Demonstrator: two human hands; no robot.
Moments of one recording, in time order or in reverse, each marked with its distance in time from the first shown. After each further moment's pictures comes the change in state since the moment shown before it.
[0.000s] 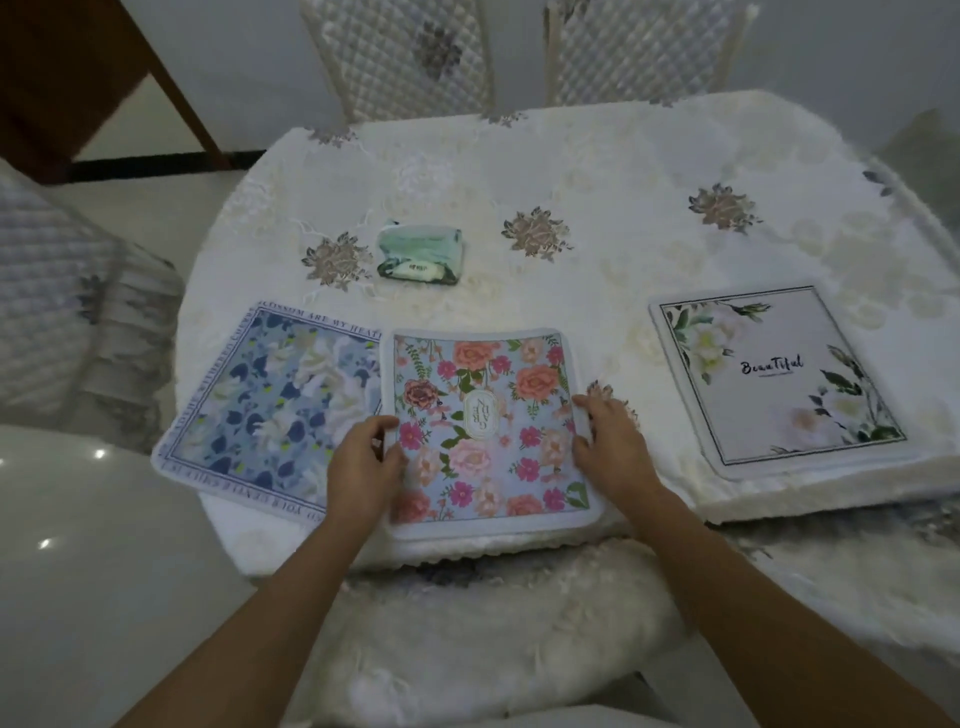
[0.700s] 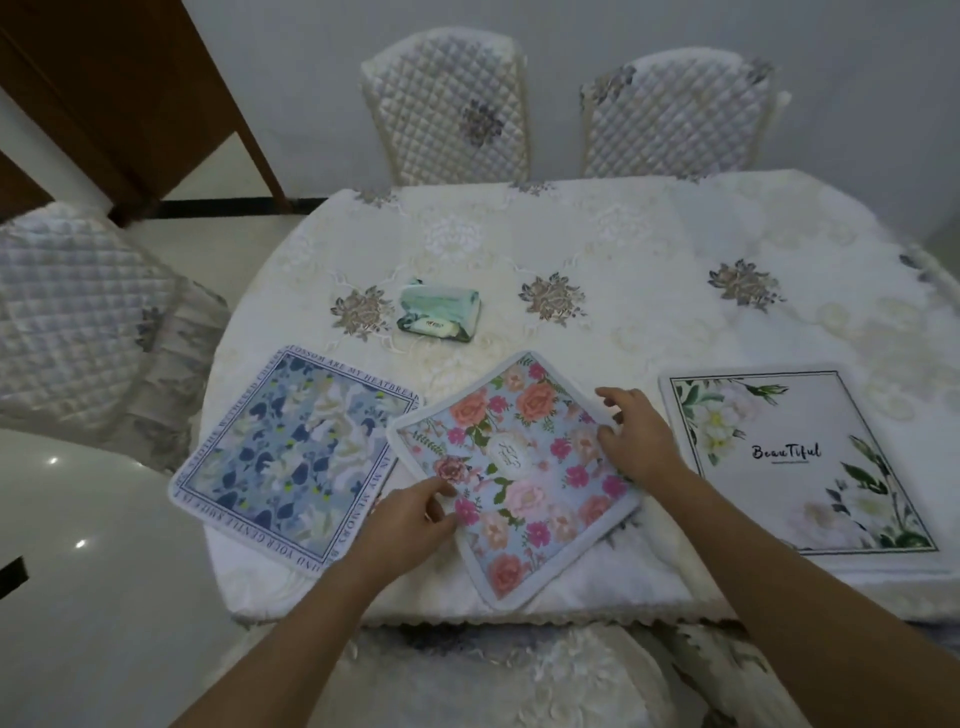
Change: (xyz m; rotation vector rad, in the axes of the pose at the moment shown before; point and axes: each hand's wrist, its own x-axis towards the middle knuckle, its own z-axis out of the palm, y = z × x) left_hand -0.002 0.057 0.023 0.221 -0.351 0.086; right_hand 0.098 0.010 -0.066 -0.002 -0.004 -0.114
